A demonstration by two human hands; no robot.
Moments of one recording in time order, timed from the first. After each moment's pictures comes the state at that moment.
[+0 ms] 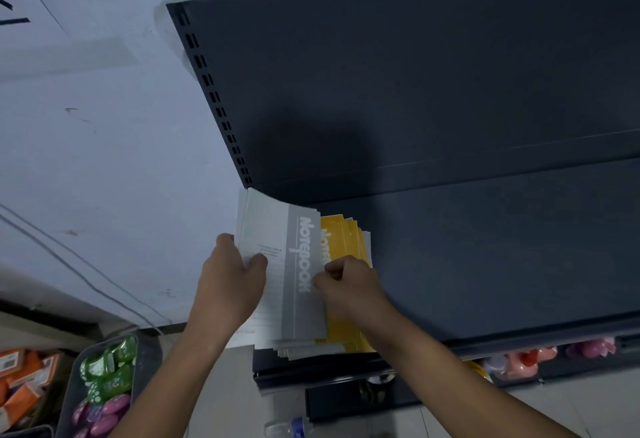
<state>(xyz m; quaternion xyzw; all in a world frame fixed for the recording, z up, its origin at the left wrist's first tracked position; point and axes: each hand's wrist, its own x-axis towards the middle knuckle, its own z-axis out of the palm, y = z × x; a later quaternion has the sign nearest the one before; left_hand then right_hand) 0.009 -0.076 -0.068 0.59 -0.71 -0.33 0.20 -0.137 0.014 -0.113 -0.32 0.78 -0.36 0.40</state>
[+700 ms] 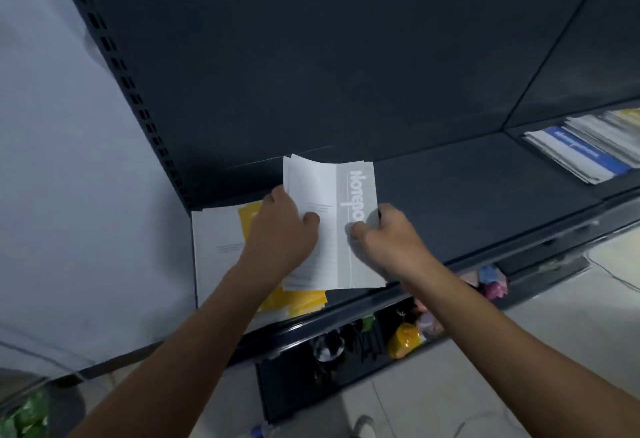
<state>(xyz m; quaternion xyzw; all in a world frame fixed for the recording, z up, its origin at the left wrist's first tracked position) -0.094 -0.017 -0.059 0.41 -0.85 -0.30 0.14 -0.201 0.113 -0.059 -0.22 0.85 -0.41 0.24</state>
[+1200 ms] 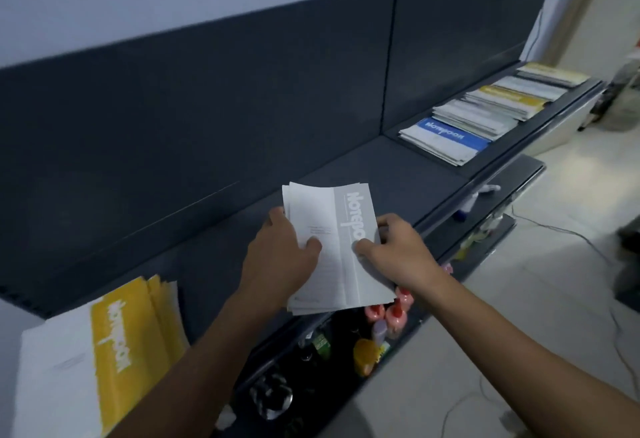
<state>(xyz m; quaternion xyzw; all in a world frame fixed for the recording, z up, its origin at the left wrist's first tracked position) -0.261 0.117 -0.046 0.29 -0.91 -0.29 0.09 -0.349 0.279 -0.058 -0.11 0.86 -0.46 0.18</state>
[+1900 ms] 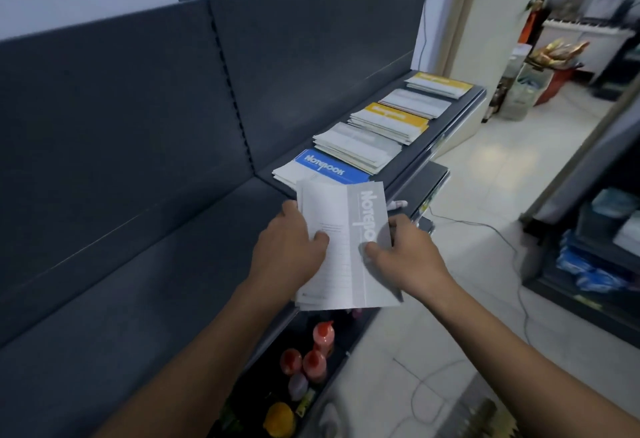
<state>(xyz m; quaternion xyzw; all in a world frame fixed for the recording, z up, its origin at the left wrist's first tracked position) -0.558 0.299 -0.047 0.17 -0.94 -0.28 0.03 -0.592 0.473 -0.062 -0.01 0.93 -0.35 0.09</state>
